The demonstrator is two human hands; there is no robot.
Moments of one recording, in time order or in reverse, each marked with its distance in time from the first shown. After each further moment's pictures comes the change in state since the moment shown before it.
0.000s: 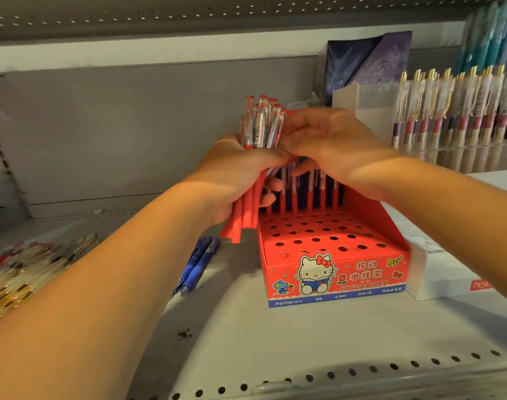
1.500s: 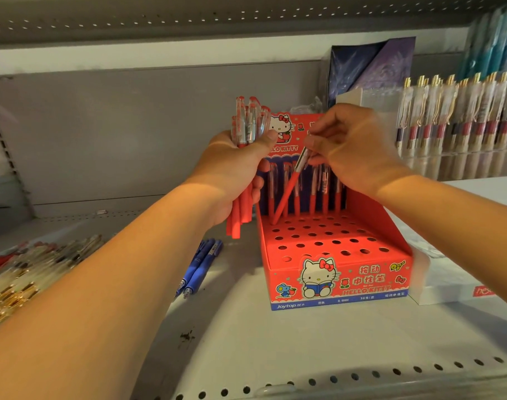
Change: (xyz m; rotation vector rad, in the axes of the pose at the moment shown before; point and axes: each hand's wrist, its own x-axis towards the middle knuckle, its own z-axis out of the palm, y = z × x) left_hand 0.002 0.004 -0.004 -0.014 0.165 0.006; right_hand 0.014 0.030 -0.015 -0.222 0.344 -0.156
